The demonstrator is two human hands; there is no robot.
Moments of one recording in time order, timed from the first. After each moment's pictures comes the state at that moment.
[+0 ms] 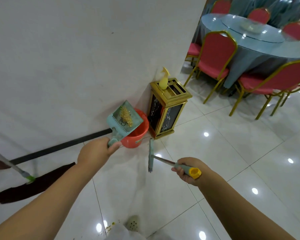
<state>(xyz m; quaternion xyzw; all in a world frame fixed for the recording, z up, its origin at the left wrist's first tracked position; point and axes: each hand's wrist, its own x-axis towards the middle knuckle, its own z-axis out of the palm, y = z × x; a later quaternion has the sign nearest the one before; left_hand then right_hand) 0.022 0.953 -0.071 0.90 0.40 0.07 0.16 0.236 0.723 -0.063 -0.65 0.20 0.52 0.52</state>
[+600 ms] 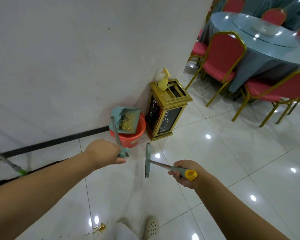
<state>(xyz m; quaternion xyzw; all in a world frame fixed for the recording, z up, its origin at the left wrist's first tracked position) 0.113 0.953 -0.082 0.97 0.19 -0.15 0.01 0.308 0.729 -0.060 -0.66 0.20 0.55 0.48</state>
